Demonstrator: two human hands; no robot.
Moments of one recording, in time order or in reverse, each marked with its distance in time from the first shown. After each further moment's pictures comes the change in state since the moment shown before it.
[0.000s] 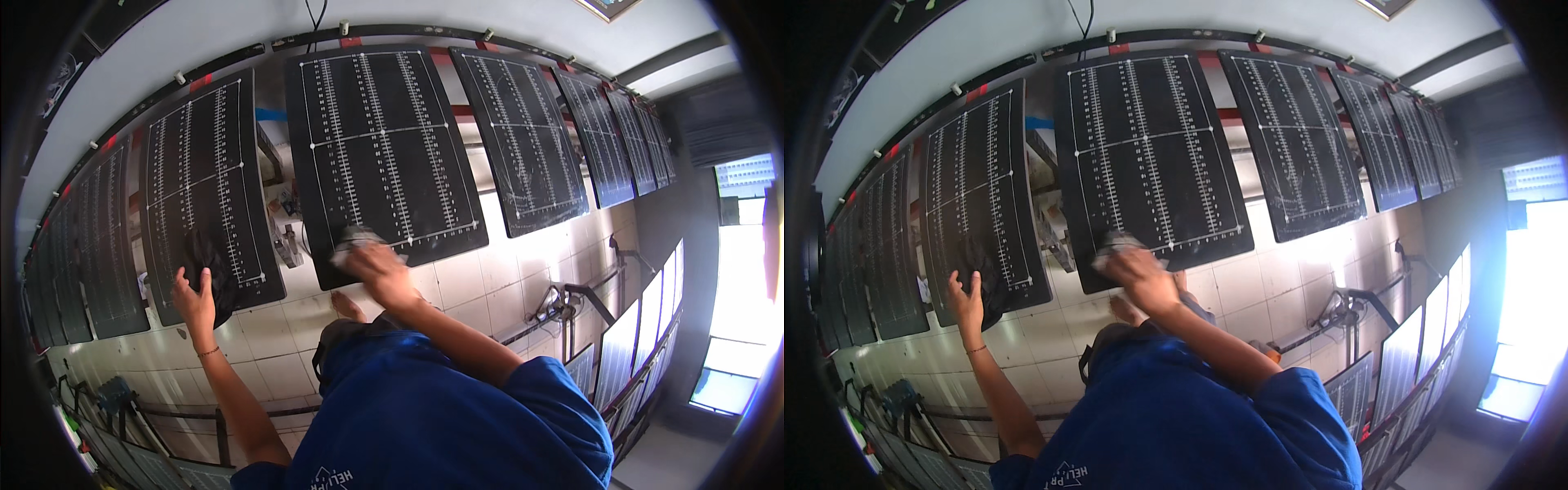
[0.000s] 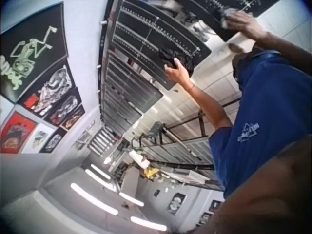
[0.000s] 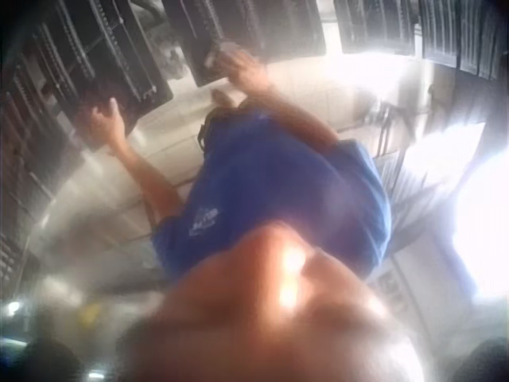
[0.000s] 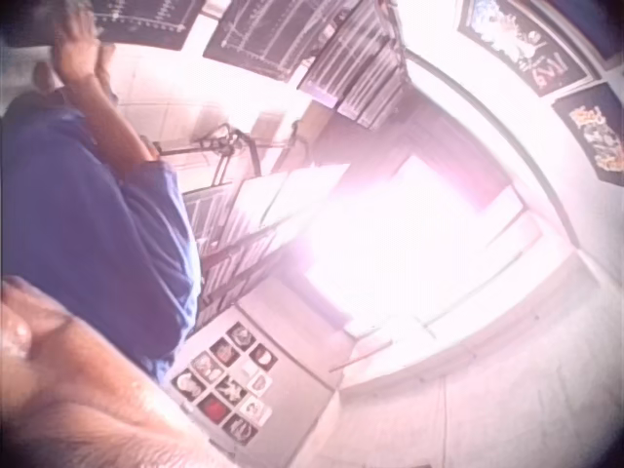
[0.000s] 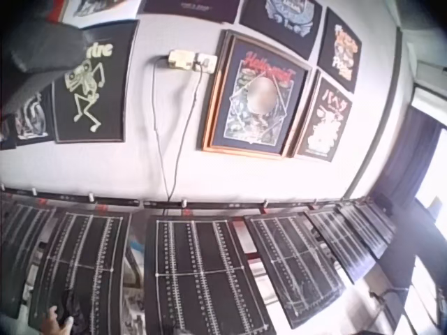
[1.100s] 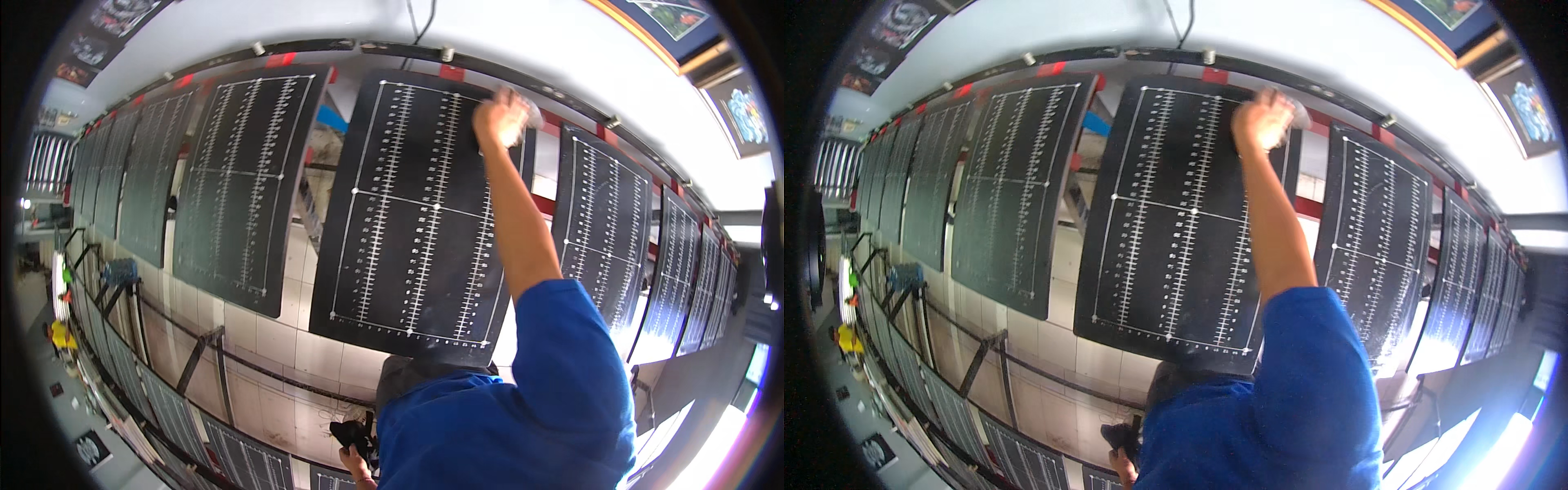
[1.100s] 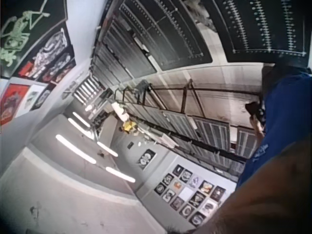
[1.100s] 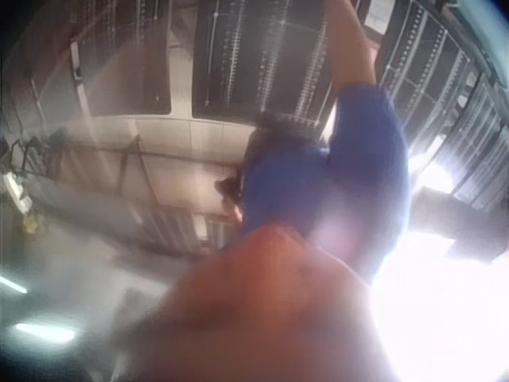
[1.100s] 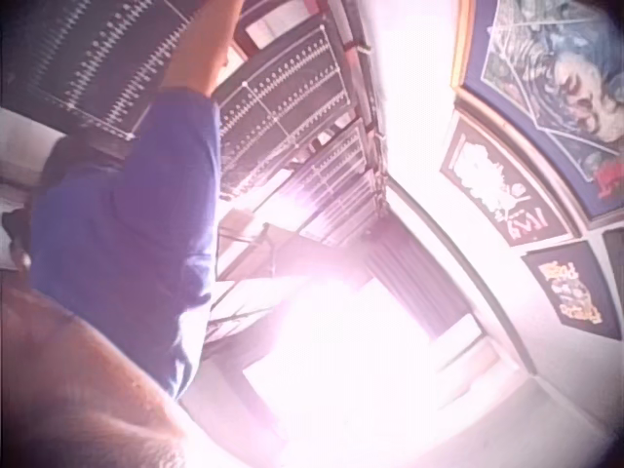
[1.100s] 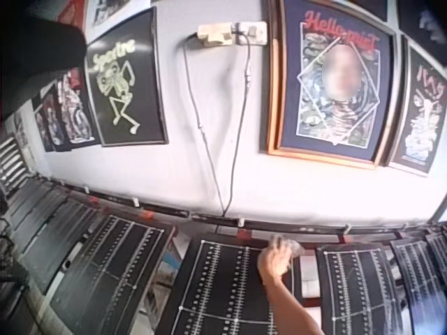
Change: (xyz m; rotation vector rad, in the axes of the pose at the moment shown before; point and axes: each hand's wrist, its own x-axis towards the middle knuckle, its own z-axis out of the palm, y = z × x) left_hand -0.563 0.125 0.170 -0.401 -0.072 -1.163; right_hand 0.405 0.383 -0.040 -0.496 0.232 0.480
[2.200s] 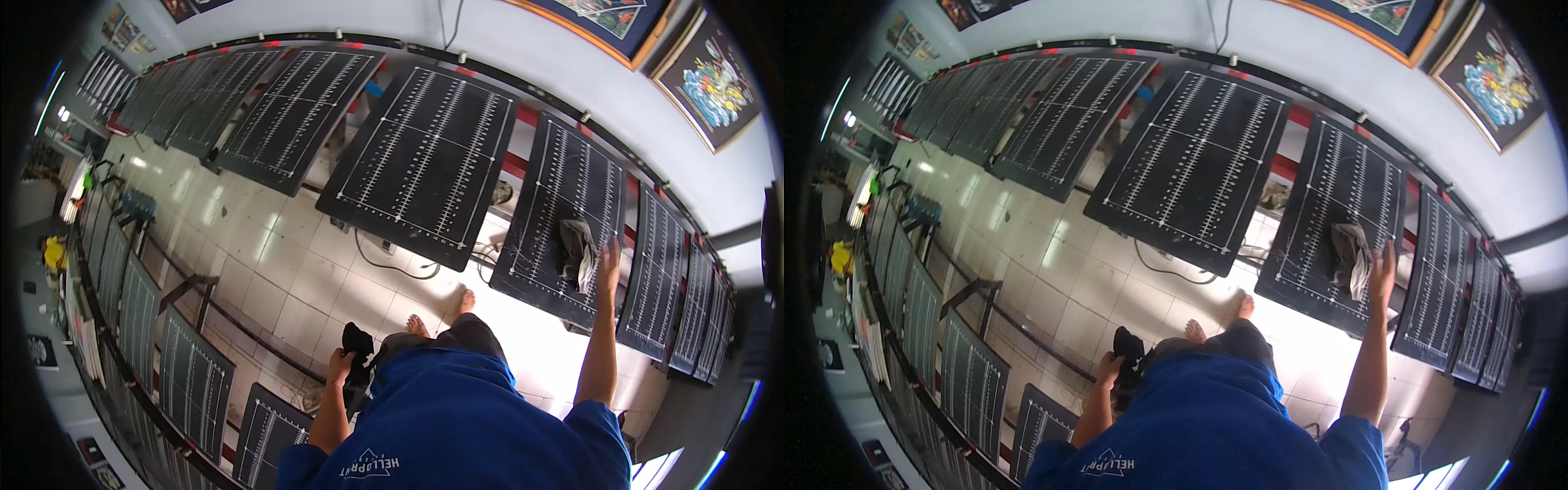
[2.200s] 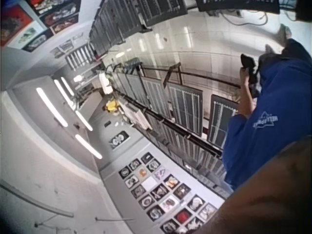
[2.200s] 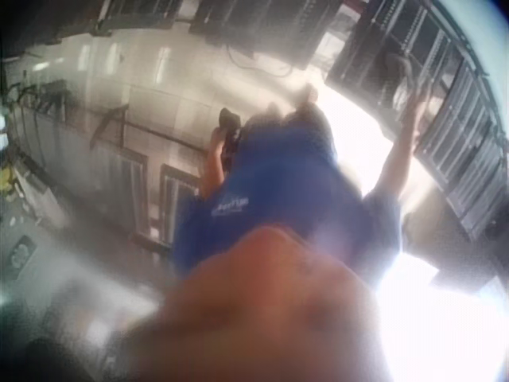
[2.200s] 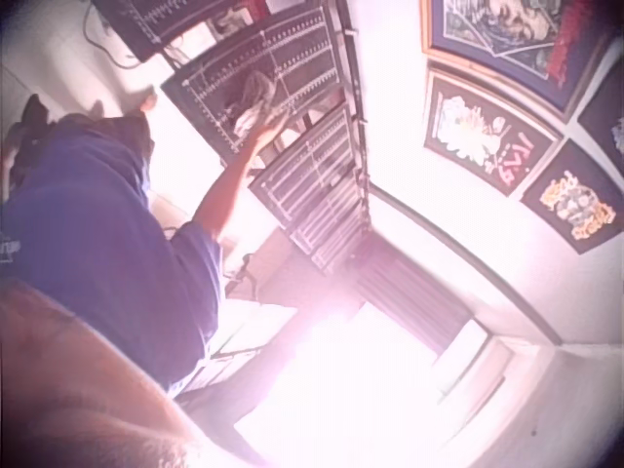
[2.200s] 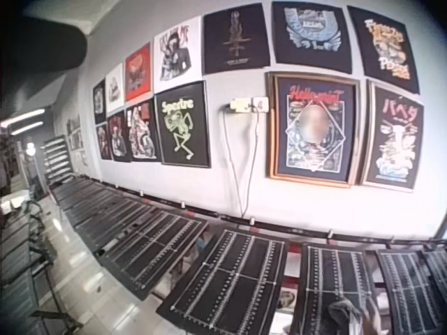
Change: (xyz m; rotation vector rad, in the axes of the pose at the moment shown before) left_hand 0.028 -0.061 0.132 -0.178 -0.380 0.272; right_hand -0.301 0.471 -0.217 0.728 0.000 -0.053
